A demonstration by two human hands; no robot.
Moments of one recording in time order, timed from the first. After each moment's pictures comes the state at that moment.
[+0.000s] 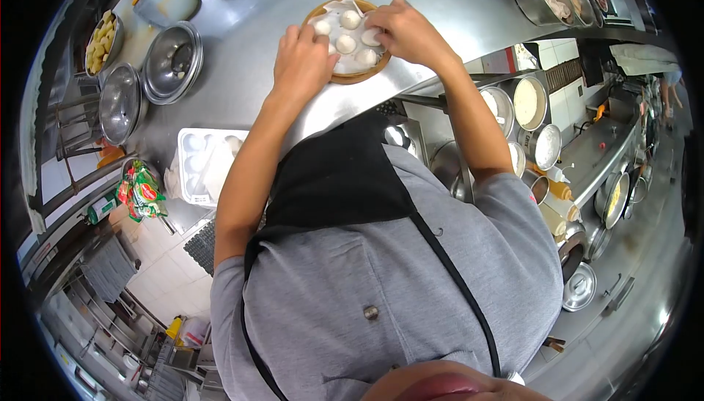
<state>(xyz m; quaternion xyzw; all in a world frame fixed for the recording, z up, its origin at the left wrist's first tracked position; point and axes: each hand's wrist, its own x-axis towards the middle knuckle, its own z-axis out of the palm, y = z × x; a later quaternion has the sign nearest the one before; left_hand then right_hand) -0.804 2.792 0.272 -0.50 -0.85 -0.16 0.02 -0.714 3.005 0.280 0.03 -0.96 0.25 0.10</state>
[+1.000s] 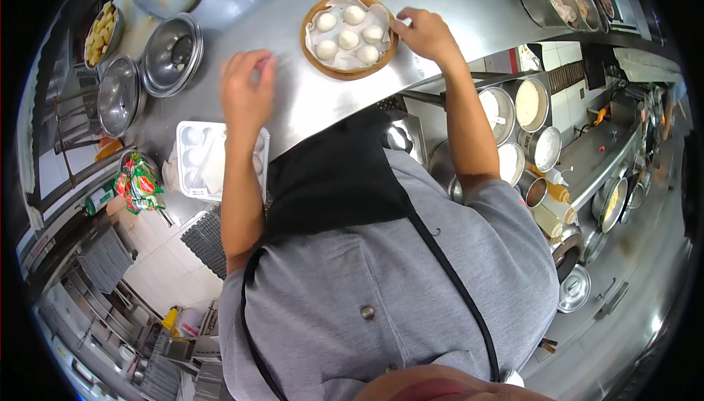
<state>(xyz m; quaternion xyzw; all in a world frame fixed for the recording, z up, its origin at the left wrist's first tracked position) -0.810 2.714 0.297 -0.35 -0.86 -0.36 0.07 -0.704 3.014 0.265 -0.24 -0.94 0.24 0.06</state>
